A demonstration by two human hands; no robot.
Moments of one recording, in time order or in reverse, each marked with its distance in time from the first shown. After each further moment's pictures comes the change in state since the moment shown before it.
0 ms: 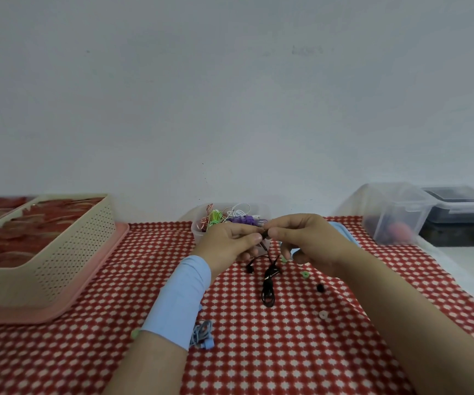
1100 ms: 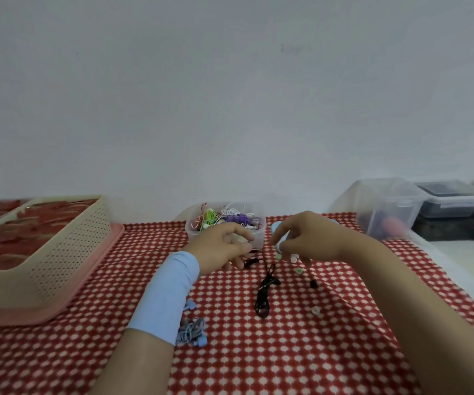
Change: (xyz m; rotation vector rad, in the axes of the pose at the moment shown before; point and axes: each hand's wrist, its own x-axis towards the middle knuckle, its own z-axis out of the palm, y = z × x) left_hand -0.010 0.018 -0.005 0.313 -0.121 -0.076; right_hand -0.004 -0.015 -0.024 -0.745 -0.105 -0.016
